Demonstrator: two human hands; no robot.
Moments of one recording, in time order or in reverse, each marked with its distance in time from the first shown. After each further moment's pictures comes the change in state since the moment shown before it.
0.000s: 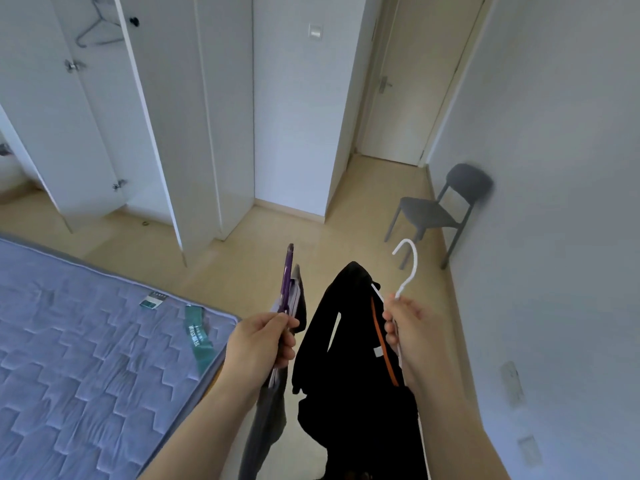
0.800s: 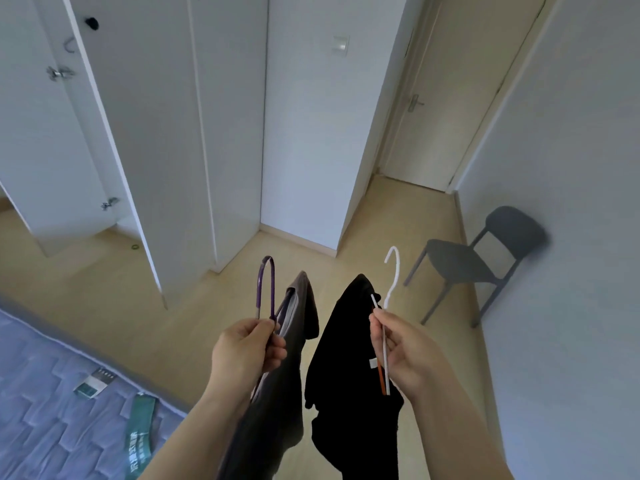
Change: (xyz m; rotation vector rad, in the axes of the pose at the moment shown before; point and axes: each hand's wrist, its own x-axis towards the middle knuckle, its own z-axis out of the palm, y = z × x) left_hand 0.336 0.097 0.070 -0.095 0.146 -0.047; right_hand 0.357 -0.072 0.110 0.545 -0.215 0.422
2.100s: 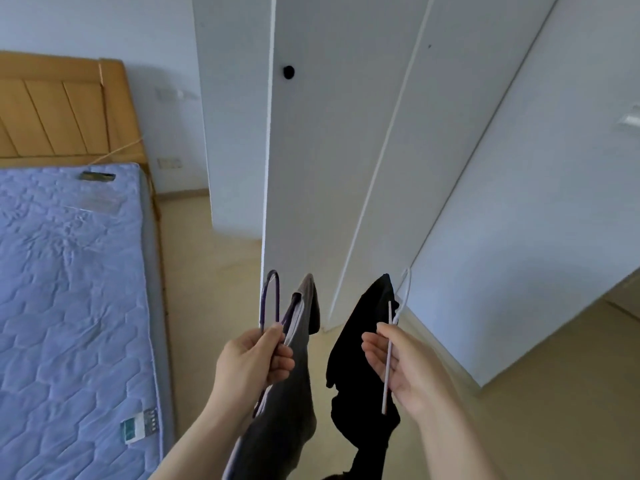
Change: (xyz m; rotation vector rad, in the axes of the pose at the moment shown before) left_hand 0.323 0.140 -0.067 -0.416 0.564 0.083; right_hand 0.368 -0.021 0.336 -0.639 -0.468 0.251
